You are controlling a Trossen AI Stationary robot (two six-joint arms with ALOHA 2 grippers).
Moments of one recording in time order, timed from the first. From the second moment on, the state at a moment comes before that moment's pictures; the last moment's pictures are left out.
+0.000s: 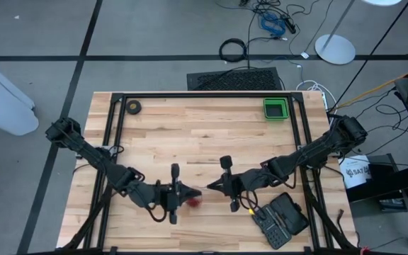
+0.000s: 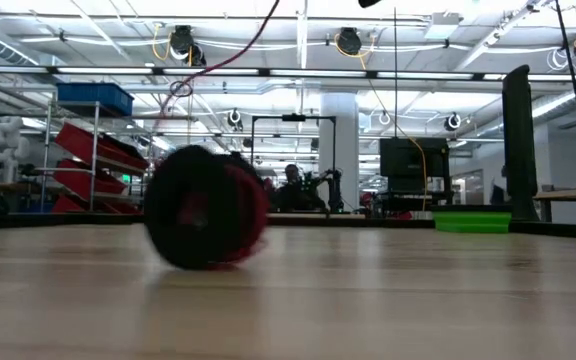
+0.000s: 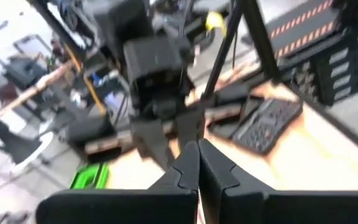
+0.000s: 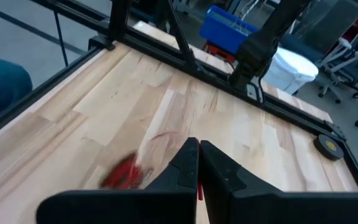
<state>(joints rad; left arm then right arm) -0.59 1.48 1.06 0.20 -0.61 0.38 0.42 1.53 0.99 0.17 0.34 -0.23</state>
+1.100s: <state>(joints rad) -0.71 1.68 1.06 -0.26 -0.44 -0.15 0.42 1.53 0.99 0.12 0.34 -0.20</state>
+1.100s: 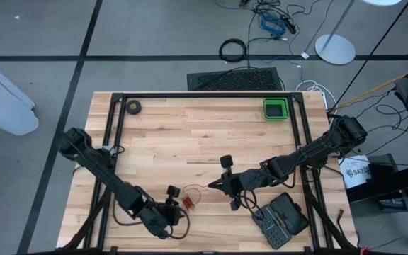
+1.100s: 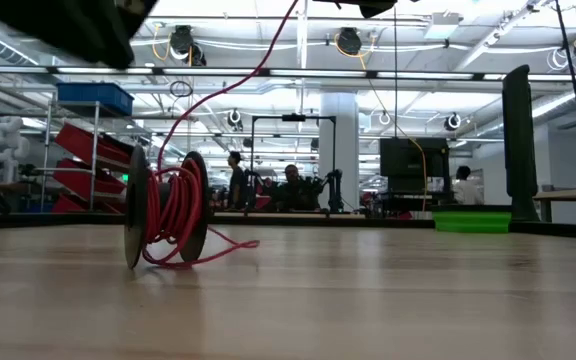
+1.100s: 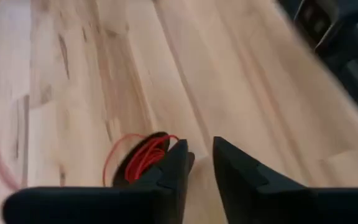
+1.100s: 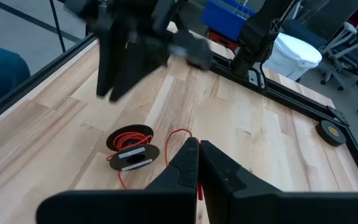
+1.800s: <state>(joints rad) -0.69 1.72 1.06 -0.32 -0.44 -0.12 0.42 1.53 0.99 0.09 0.33 -0.18</state>
